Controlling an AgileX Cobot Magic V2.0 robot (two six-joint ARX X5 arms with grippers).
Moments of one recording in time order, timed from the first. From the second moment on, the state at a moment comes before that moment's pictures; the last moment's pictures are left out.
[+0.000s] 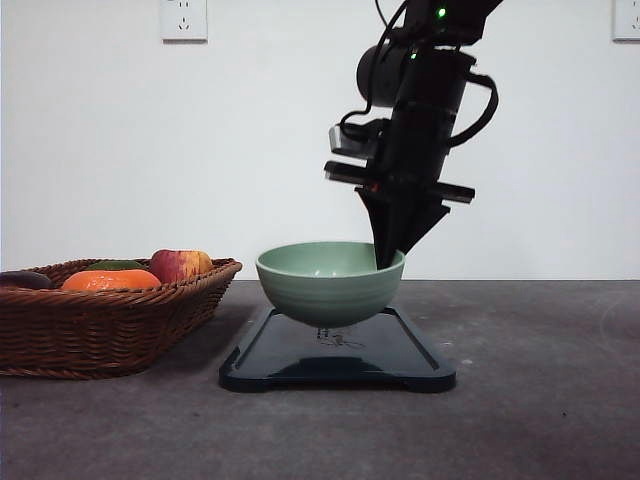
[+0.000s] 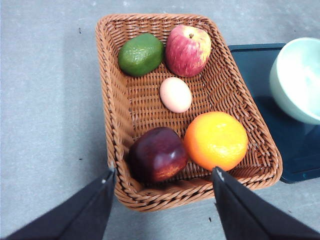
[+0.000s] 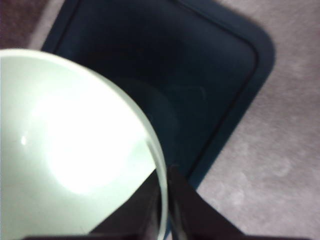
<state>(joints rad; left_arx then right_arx) 0.01 0.63 0.71 -0.69 0.23 0.03 0.48 2.07 1.76 -0.92 -0.12 0.03</state>
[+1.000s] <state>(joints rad) 0.01 0.63 0.71 -0.70 0.23 0.03 0.48 2.06 1.77 -0.92 -0.10 0.03</state>
